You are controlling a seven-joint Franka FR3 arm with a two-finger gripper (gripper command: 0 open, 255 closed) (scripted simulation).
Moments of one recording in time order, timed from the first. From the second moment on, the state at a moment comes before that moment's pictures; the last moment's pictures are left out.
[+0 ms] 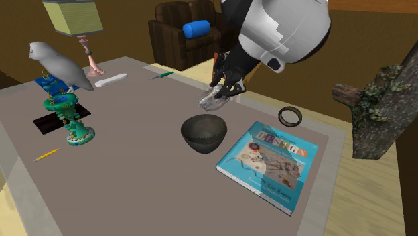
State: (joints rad) arm -0.67 -0.09 0.96 -2.12 0.70 2.46 0.96
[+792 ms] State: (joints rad) arm -0.66 0.04 0.99 -2.20 0.67 2.63 0.93
